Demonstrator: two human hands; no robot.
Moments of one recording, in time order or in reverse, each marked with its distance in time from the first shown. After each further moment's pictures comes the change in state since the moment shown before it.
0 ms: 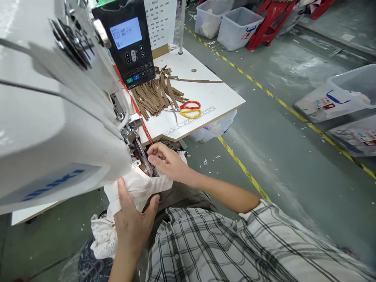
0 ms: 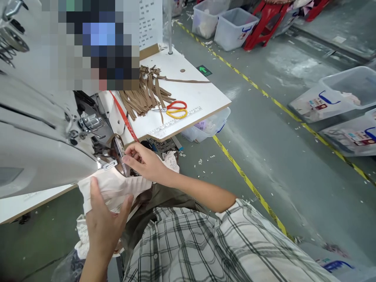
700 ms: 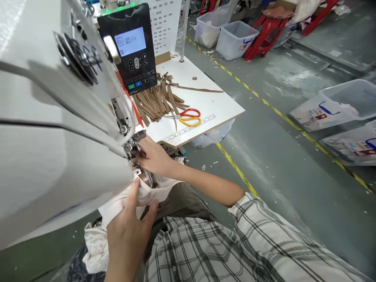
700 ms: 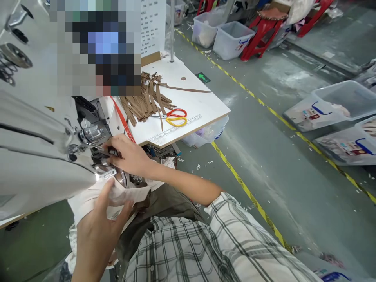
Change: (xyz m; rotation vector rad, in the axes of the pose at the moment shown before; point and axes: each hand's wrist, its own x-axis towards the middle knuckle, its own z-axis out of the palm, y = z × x) left_hand 0.025 0.003 -0.012 0.002 -0.232 -0.023; right_hand 0.071 0.005 0.012 -0.321 0.001 -0.298
